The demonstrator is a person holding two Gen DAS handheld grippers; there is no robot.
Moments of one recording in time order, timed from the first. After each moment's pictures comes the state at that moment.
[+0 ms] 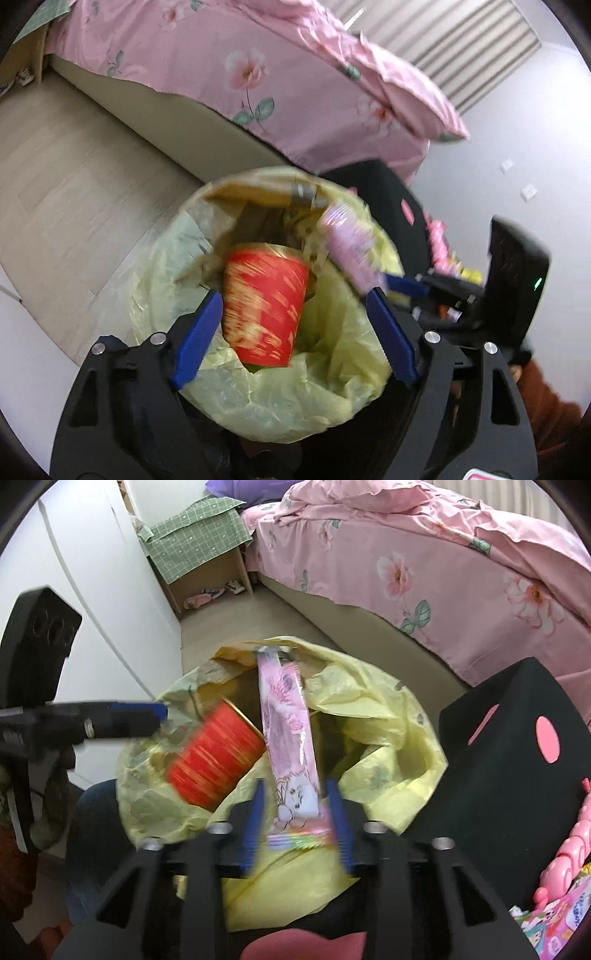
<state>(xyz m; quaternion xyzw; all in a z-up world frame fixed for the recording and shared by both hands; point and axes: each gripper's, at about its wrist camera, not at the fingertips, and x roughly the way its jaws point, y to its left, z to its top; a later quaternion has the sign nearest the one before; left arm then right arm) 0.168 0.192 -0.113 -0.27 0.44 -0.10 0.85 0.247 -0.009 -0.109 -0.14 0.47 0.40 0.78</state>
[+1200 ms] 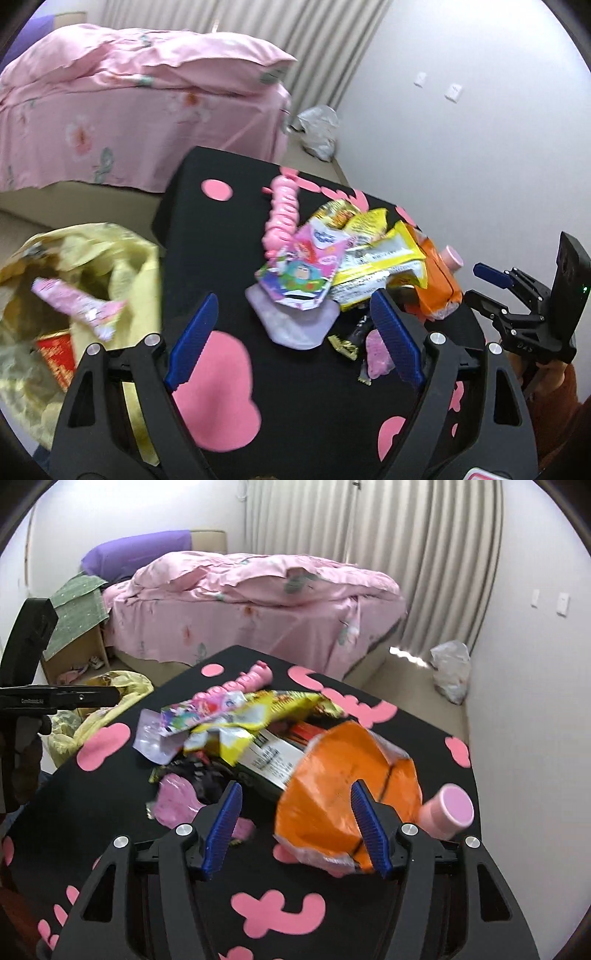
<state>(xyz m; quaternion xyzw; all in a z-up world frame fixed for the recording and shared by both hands) 0.192 -0.056 -0.054 -0.08 0.40 -0.24 0.88 0.126 -0.331 -0.038 -0.09 0.35 0.12 0.92</state>
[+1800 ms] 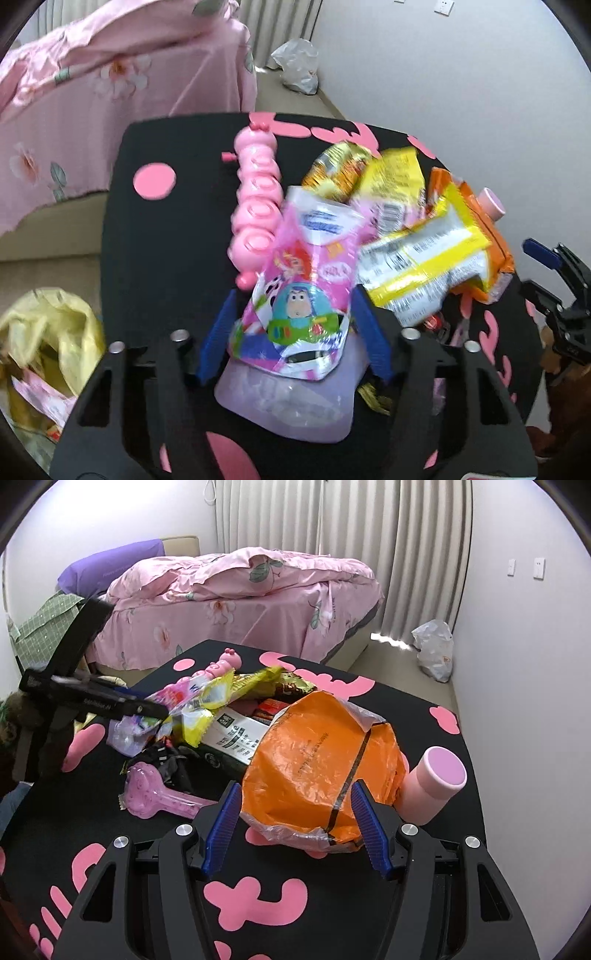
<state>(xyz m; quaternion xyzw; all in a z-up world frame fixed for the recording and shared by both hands) 0.266 -0.118 -0.098 0.03 0.49 -0.27 0.83 0.124 -0.357 -0.059 -0.06 0.35 0.08 0.93</state>
